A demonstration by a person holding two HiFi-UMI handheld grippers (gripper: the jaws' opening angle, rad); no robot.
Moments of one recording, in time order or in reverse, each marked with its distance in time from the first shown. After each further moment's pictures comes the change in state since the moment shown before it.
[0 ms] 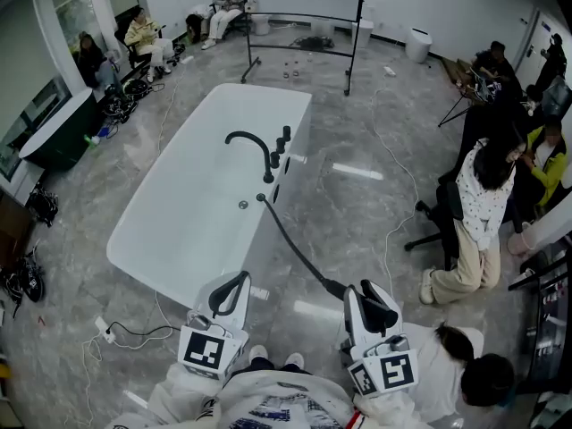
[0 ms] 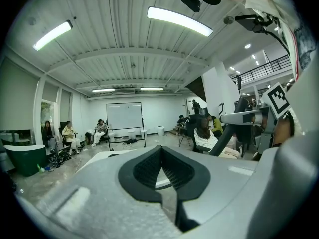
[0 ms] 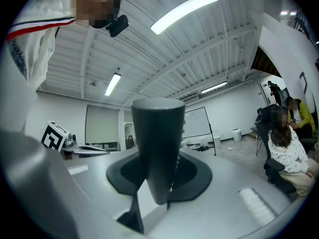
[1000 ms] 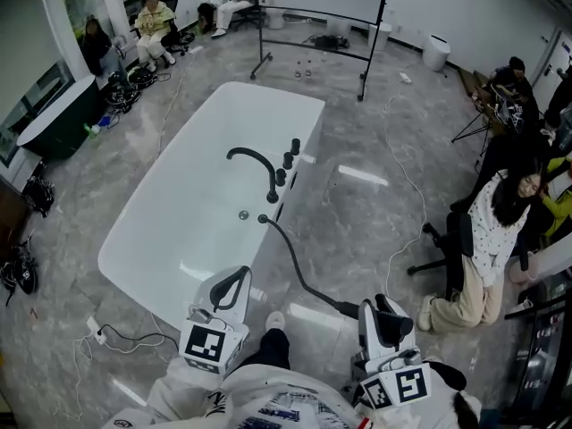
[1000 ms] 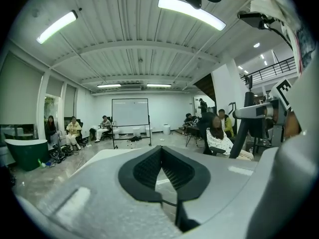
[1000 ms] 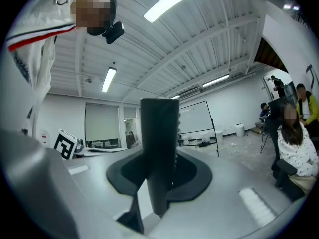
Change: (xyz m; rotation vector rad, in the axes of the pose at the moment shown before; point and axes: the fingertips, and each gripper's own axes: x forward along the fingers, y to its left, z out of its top) left arm 0.126 0.080 -0.016 -0.045 0.024 0.038; right arm 0.111 -0.063 0.001 0.029 0.058 0.019
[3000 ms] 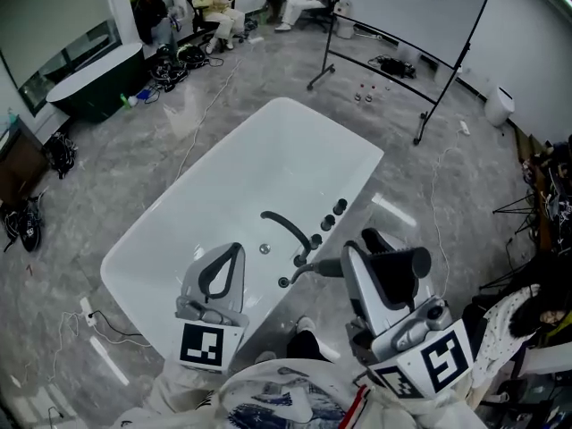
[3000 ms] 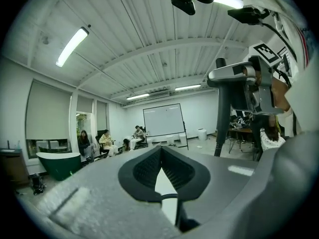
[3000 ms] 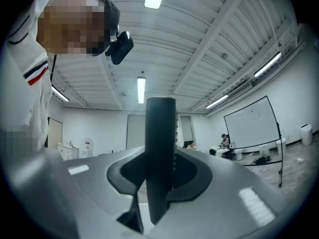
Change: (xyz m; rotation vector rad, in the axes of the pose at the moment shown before) left arm 0.154 0.230 0.109 0.028 -0.059 0.402; right arm 0.380 0.075 0.169 -0.071 -0.098 0.582
